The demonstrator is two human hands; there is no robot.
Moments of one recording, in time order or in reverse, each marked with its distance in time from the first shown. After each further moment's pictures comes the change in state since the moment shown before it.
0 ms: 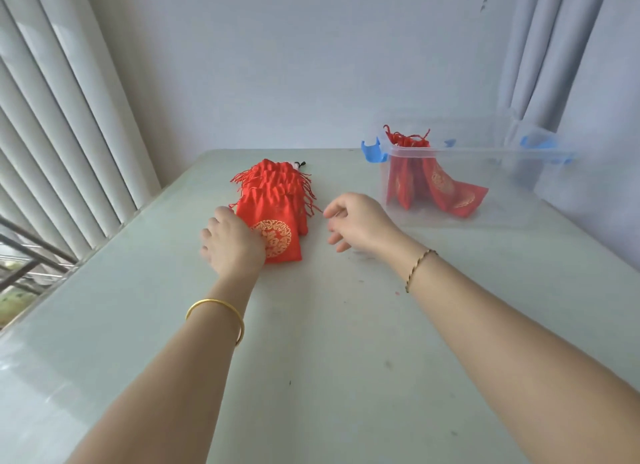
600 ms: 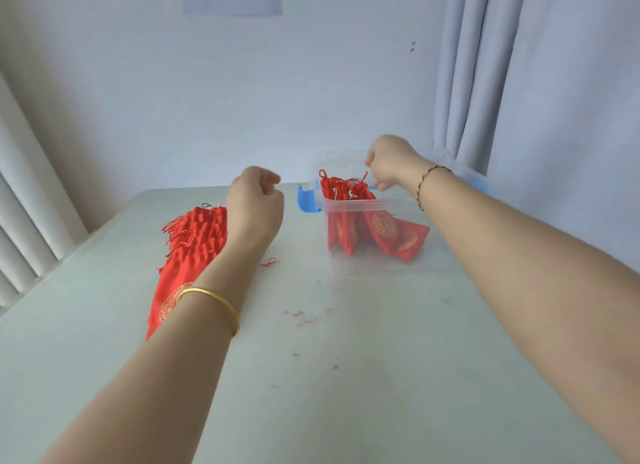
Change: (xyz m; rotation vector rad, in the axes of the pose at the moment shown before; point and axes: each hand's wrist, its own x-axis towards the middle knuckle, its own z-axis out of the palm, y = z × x) left_hand 0.012 0.158 0.023 -0.508 -0.188 0.402; right_hand 0.102 0.000 -0.181 -0.430 0.248 0.137
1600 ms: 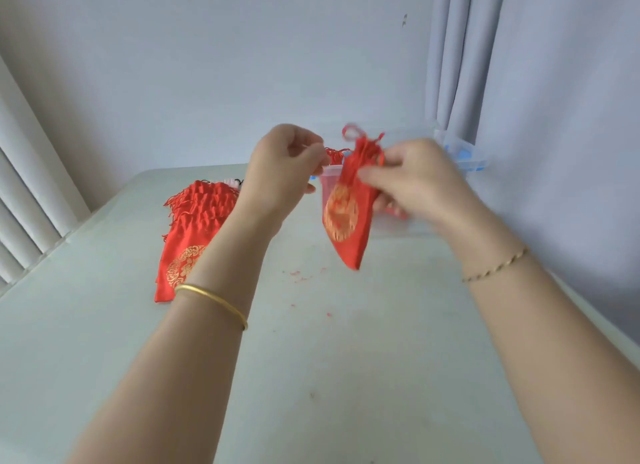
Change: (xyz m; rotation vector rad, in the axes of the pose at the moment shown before) left_hand -0.072 0.067 -0.025 -0.289 -0.261 0.070; right_hand -0.161 0.000 -0.007 0.411 0.082 -0.121
